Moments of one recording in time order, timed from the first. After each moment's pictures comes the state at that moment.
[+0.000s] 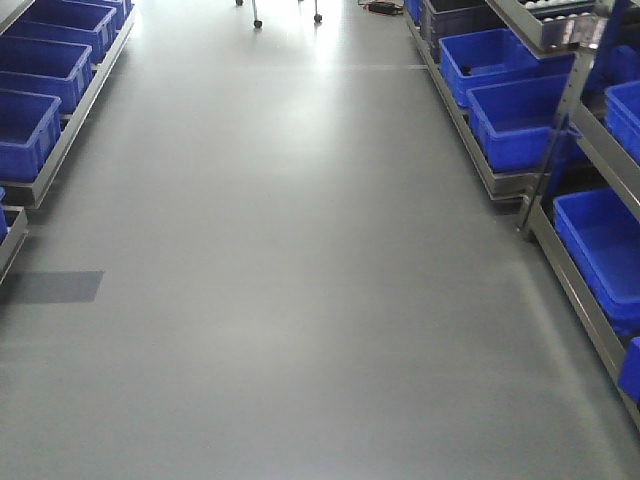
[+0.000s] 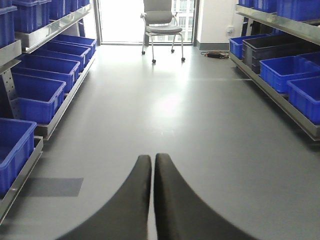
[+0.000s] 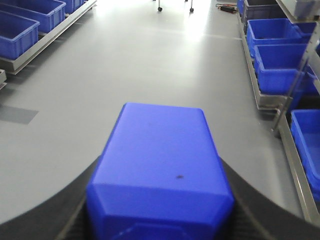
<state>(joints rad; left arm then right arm) 0.04 0.02 0.03 0.01 0.19 -0.04 0.13 0.19 -0.36 0.07 0.59 -0.14</state>
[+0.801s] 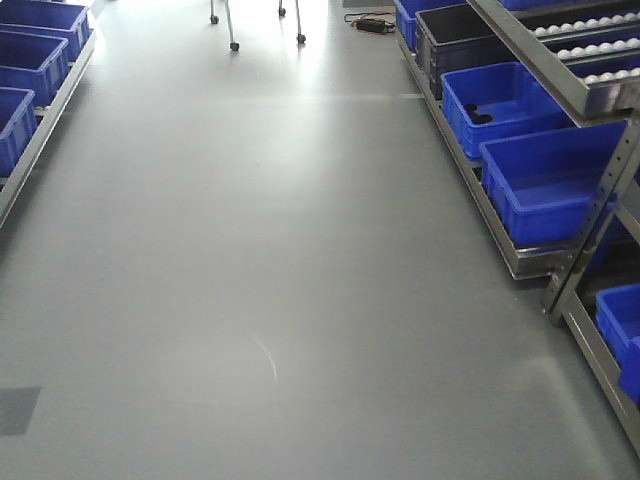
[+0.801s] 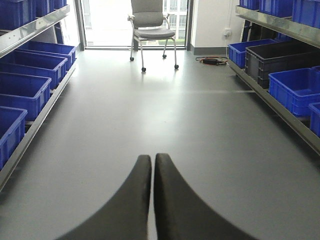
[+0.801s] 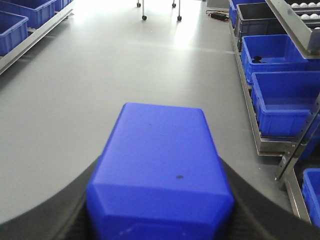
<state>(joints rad) 0.04 0.02 0.03 0.01 0.19 -0.04 0.13 0.19 -0.36 0.07 0.59 -0.14</state>
